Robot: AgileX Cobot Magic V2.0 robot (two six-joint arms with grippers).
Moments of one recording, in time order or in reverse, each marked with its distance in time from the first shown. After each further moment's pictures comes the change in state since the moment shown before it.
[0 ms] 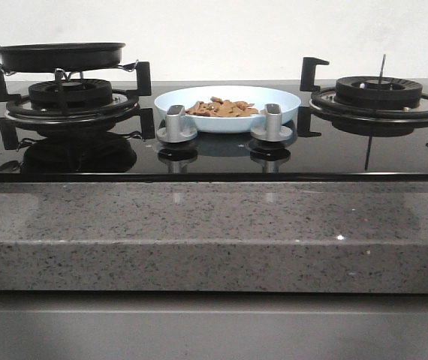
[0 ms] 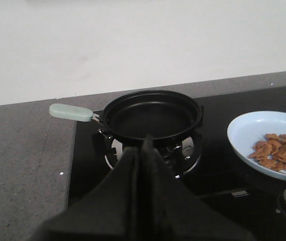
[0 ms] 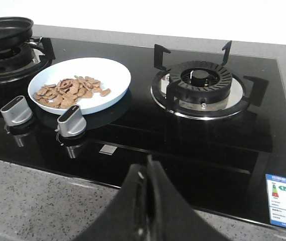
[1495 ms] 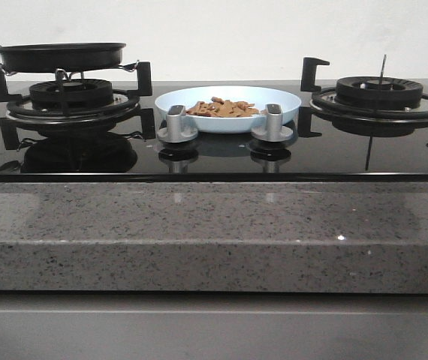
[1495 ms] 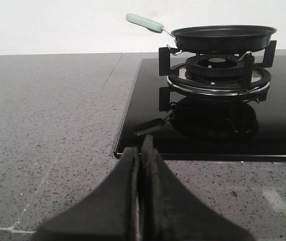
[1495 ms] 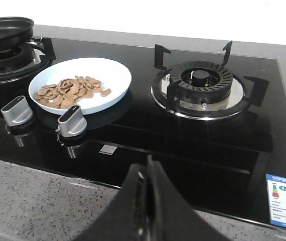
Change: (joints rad) left arm 0.115 -0.686 0.664 0.463 -0.105 -0.496; right arm 0.000 0.000 0.000 0.000 0.000 0.000
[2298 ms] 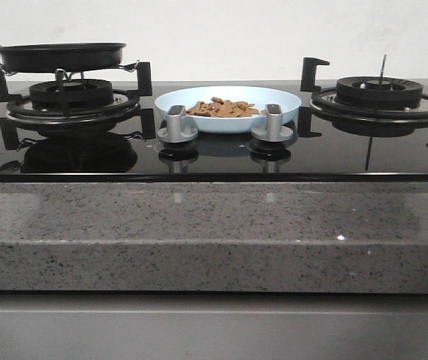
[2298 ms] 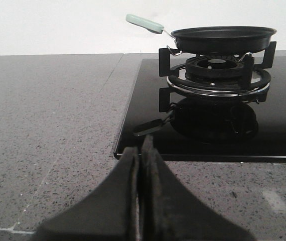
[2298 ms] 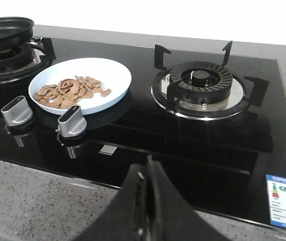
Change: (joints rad) left arm 0.000 0.000 0.000 0.000 -0.003 0.000; right arm 0.000 -0.001 0.009 0.000 -0.013 0.000
